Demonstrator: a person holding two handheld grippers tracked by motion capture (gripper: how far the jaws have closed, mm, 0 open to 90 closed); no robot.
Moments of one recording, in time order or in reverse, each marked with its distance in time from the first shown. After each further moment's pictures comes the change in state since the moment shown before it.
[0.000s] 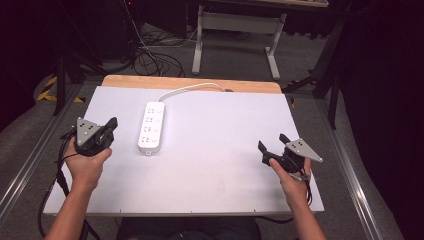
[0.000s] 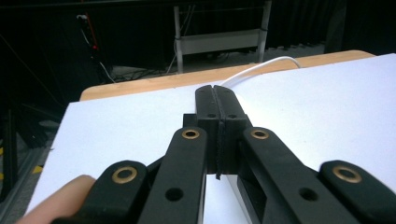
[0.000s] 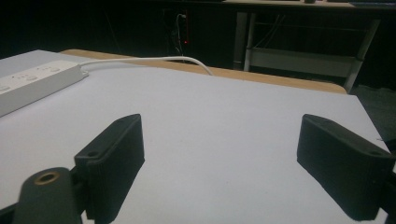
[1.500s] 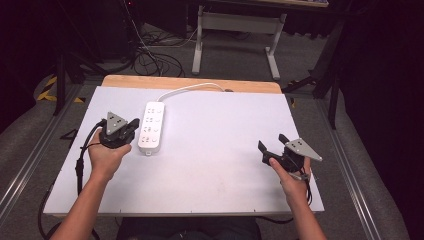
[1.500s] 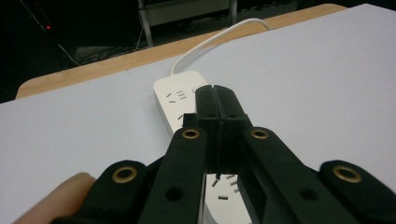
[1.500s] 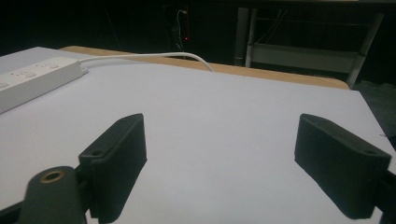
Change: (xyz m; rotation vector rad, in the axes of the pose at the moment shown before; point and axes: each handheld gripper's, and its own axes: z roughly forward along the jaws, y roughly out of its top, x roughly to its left) left arm -0.028 0.004 0.042 0.139 -0.119 0.095; right arm -0.002 -0.001 0.002 0.019 0.005 0.006
